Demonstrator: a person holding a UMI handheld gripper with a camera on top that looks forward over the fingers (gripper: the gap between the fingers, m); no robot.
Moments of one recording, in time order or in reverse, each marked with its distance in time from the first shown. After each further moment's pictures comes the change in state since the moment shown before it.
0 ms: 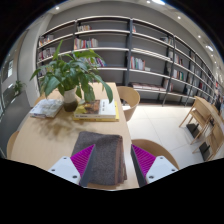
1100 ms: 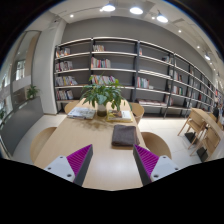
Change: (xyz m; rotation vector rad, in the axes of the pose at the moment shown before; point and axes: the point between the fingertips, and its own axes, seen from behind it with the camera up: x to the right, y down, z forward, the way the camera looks) arm -0.123 0.050 -0.331 0.169 -0.049 -0.038
